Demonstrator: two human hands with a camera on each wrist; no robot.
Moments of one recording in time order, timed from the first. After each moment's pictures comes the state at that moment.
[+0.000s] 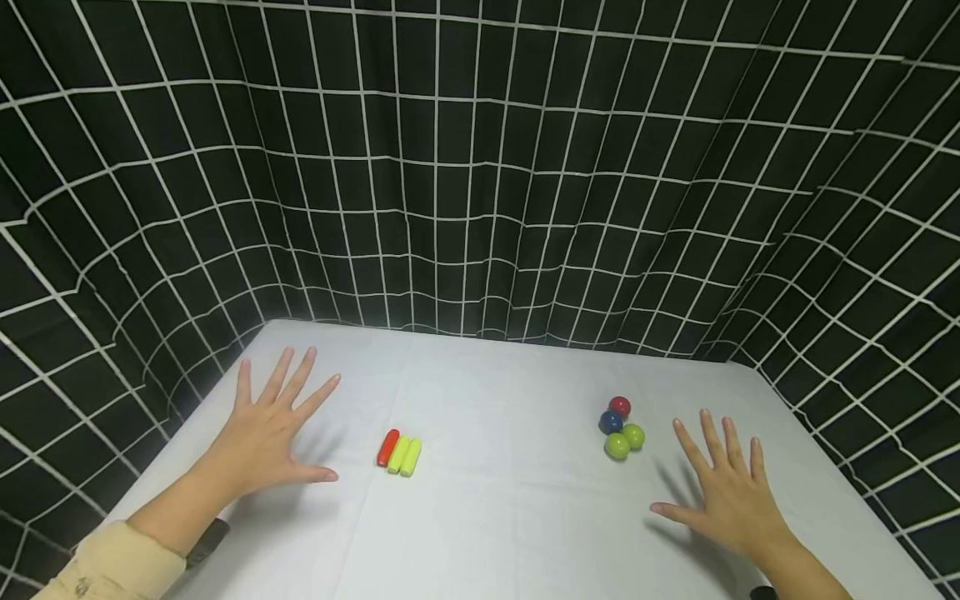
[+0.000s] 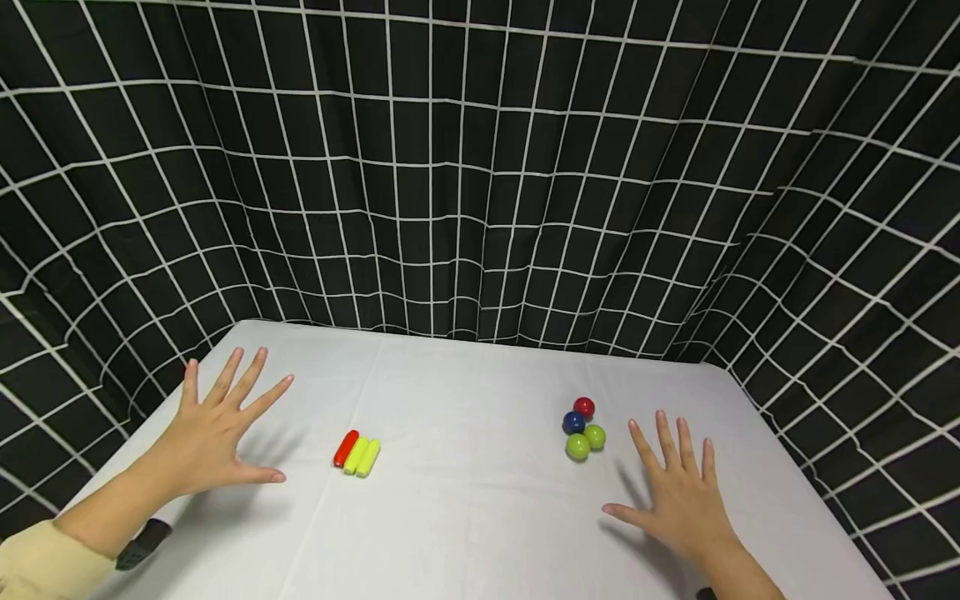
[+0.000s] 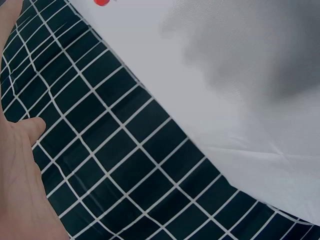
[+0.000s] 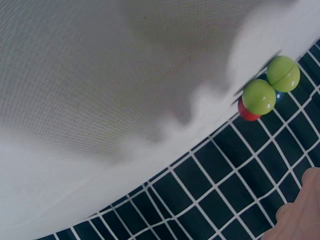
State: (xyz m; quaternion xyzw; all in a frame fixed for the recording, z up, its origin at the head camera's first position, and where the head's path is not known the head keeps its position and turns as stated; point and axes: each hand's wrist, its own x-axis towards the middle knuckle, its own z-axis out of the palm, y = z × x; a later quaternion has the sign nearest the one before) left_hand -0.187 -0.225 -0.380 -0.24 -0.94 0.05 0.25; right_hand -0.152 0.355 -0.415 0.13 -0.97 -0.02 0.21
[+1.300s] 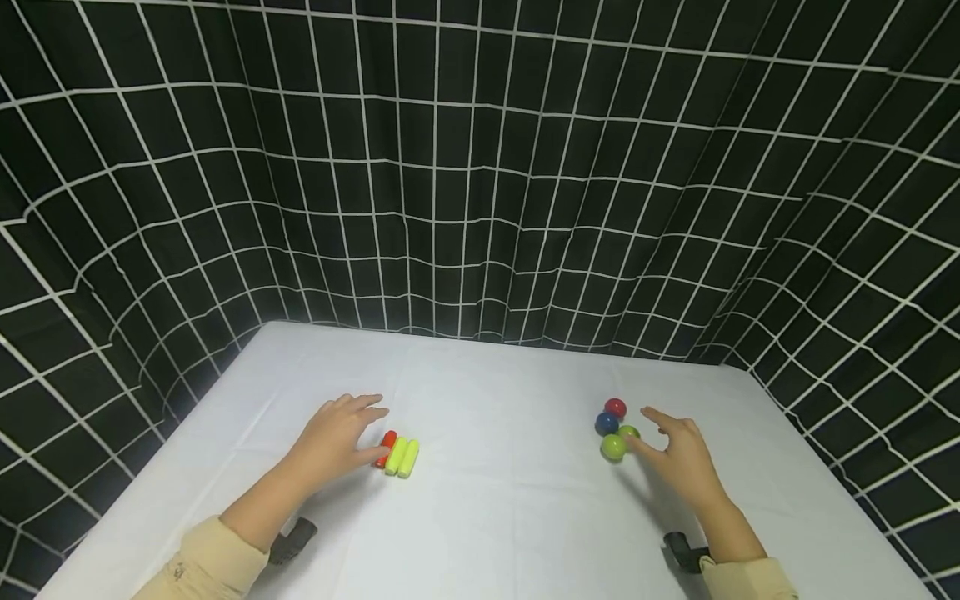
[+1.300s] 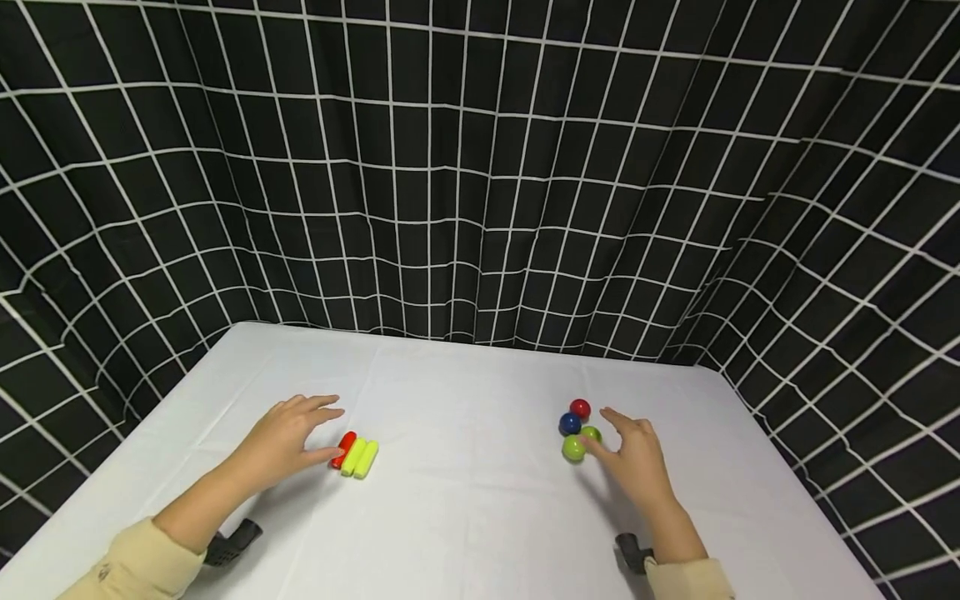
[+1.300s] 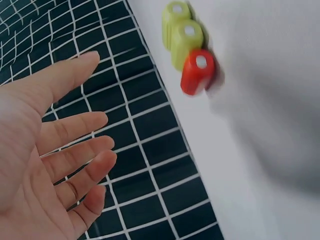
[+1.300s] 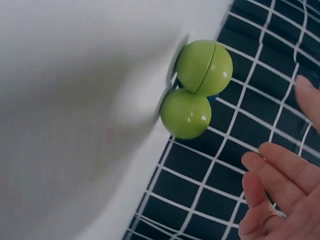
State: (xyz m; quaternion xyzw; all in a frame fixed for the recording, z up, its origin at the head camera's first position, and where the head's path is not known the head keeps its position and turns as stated) left_hand -0.196 -0.146 -0.384 -0.21 -0.96 -0.11 0.12; right_hand -0.196 0.312 -0.400 0.03 -0.96 0.20 0.18
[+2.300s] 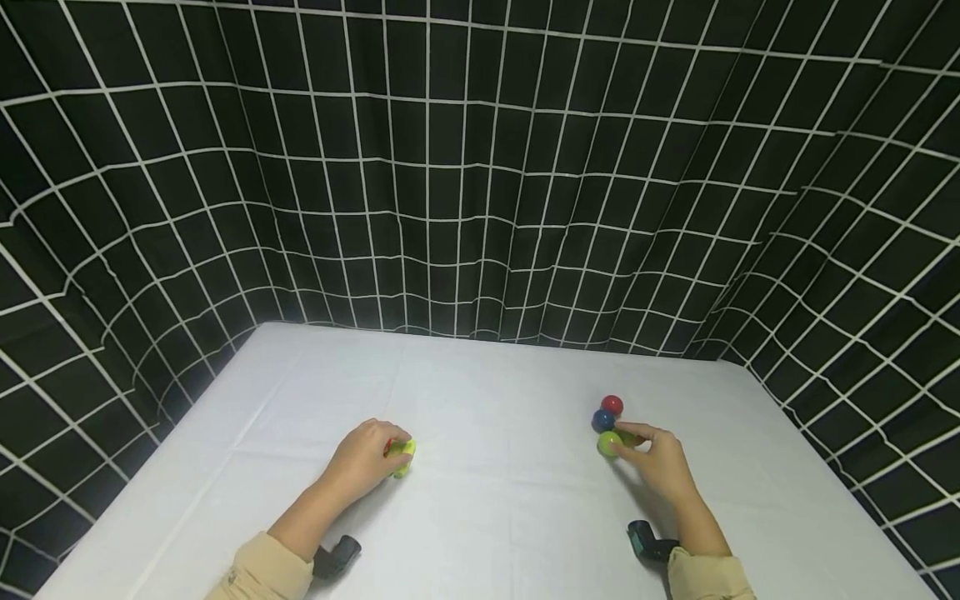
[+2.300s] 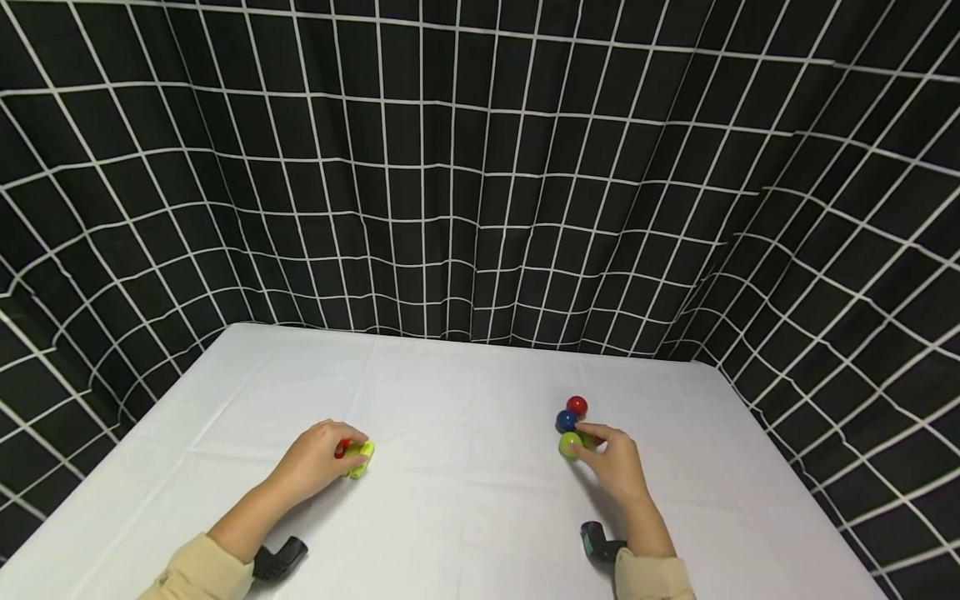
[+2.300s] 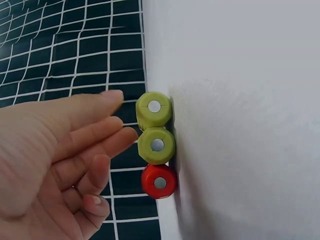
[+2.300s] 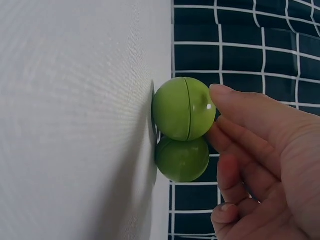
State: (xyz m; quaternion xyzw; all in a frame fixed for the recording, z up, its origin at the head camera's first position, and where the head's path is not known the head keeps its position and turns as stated) left_hand -0.202 -0.105 -0.425 -0.13 -0.95 -0.29 0.06; right_hand -0.204 0.303 -0.424 -0.01 -0.94 0.32 0.10
